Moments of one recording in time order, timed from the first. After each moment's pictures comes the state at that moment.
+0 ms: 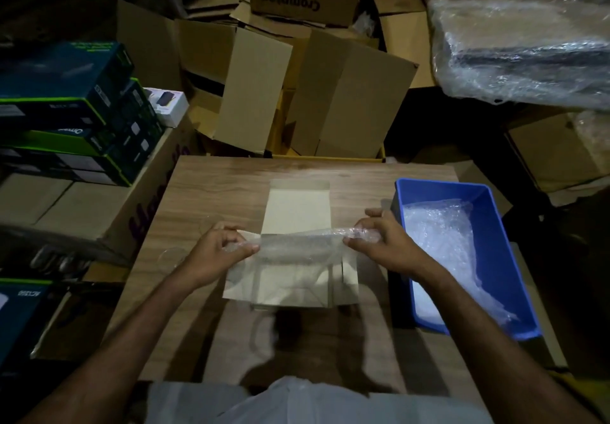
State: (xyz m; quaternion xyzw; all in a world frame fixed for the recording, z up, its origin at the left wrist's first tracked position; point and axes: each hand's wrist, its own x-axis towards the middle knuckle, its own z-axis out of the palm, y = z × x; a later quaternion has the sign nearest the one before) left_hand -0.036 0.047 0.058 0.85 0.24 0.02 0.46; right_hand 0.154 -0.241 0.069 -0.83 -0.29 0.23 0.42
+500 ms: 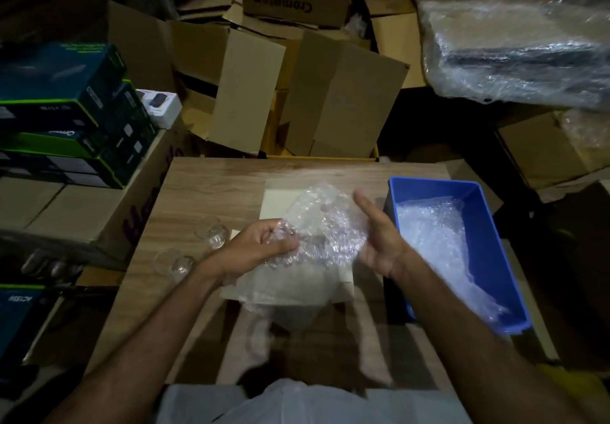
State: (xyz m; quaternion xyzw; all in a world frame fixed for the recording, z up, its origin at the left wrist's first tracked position) left_hand -0.001 -0.011 0.100 0.72 0.15 -0.11 0.67; right_hand 0.144 -0.219 0.078 -0.41 -0.04 0.55 0.72
